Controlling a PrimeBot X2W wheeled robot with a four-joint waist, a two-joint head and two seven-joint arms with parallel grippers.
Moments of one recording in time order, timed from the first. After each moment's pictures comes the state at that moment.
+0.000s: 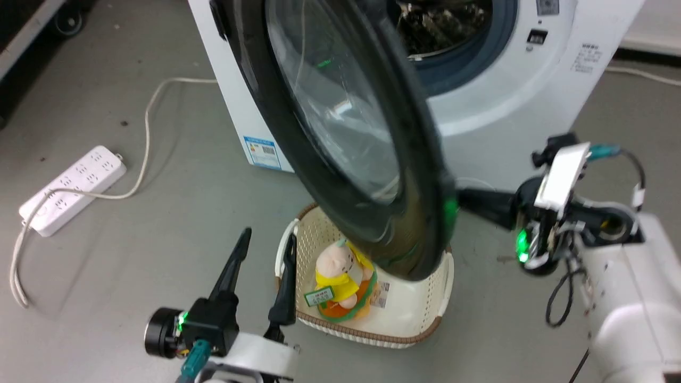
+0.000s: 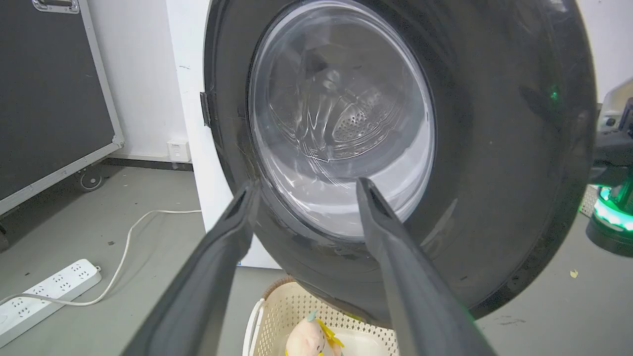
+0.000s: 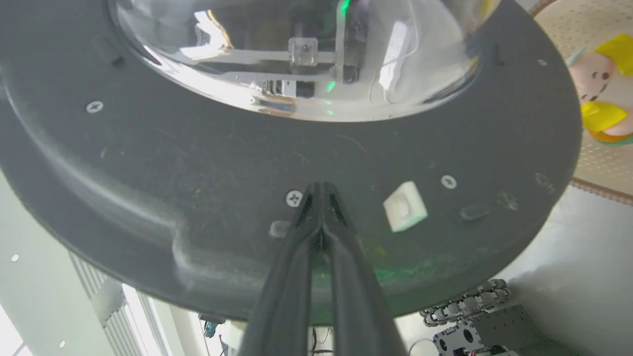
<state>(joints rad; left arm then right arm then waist) -0.08 0.05 -0.23 0.01 -0.13 0.03 -0.26 -0.79 -0.06 -0.15 0.82 1.29 0.13 1.07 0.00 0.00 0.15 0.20</state>
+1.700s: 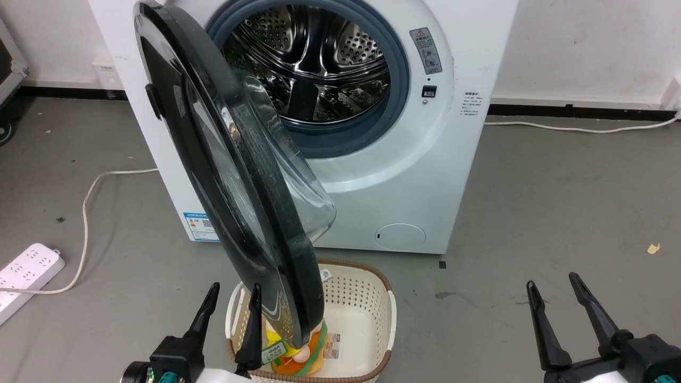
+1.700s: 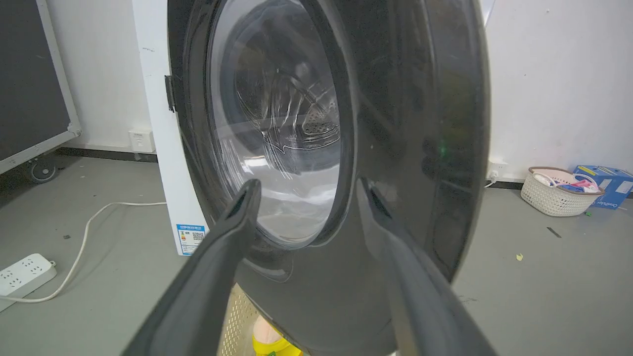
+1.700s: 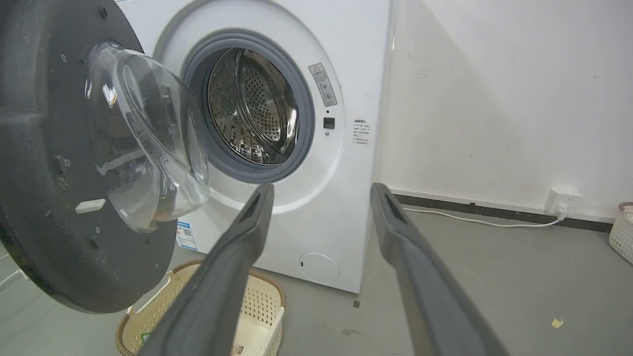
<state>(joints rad) 0.04 0.05 -0.10 0.10 -0.17 -0.05 -0.26 0.10 -0.09 -0.02 -0.01 0.10 0.13 -0.26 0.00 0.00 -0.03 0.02</state>
